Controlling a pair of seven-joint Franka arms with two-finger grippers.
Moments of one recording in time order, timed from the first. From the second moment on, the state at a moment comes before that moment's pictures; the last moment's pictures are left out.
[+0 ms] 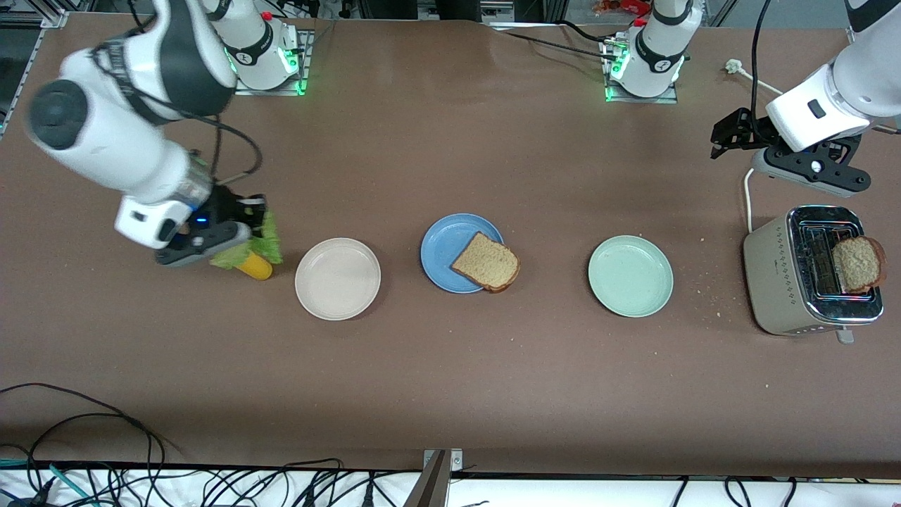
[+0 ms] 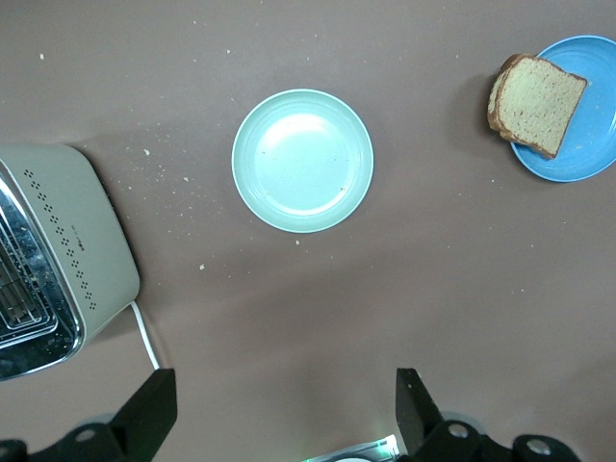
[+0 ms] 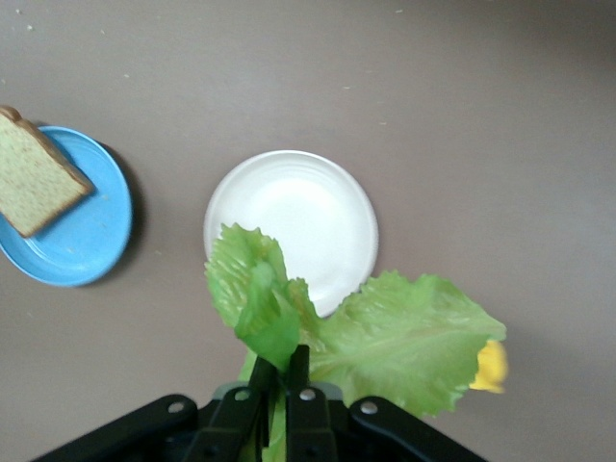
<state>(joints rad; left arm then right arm) -0.06 -0.02 -0.05 -1.66 -0.02 1.51 0.20 0.45 0.21 -0.17 -1.69 0.16 1.92 -0.11</state>
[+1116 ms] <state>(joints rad) -0.06 -0.02 -0.05 -1.66 -0.02 1.51 0.20 0.97 0.74 -0.23 -1.21 0.15 2.00 0.91</state>
